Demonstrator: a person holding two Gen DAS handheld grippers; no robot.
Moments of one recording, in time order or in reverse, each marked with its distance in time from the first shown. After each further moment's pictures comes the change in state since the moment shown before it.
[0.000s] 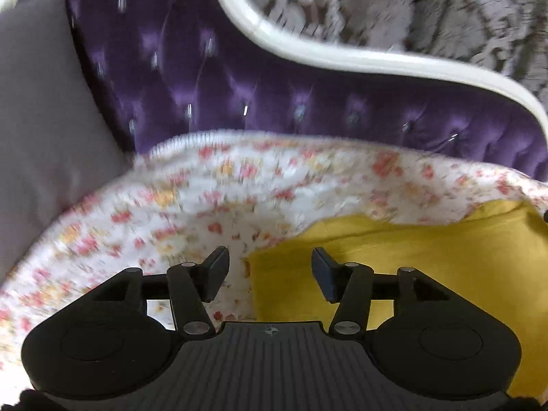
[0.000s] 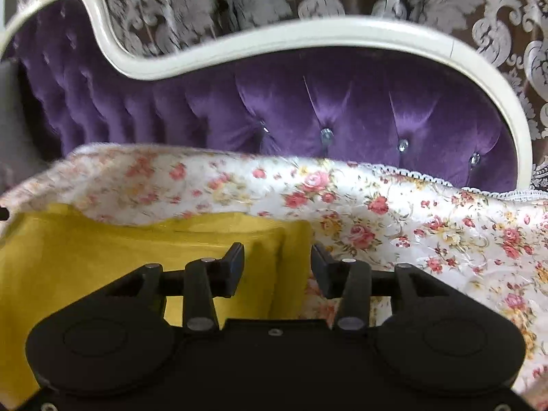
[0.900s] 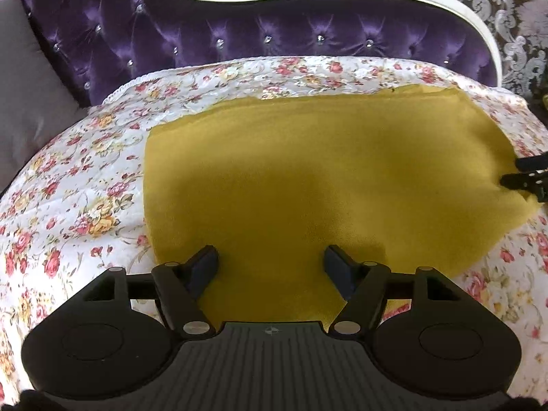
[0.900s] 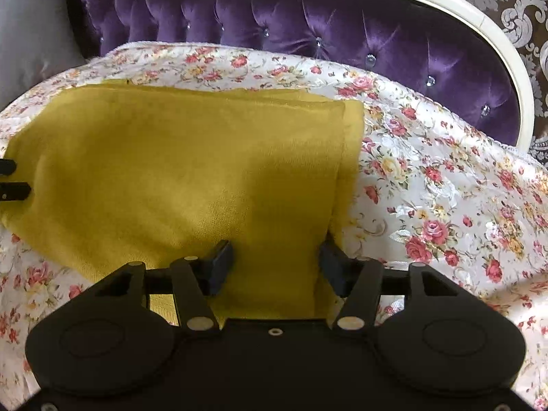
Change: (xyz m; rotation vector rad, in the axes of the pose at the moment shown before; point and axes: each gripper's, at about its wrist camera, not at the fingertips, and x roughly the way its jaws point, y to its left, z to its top) left arm -0.041 -0.087 -0.088 0.101 0.188 -0.059; right arm -0.037 0.052 -0.062 -0.167 0.255 -0.029
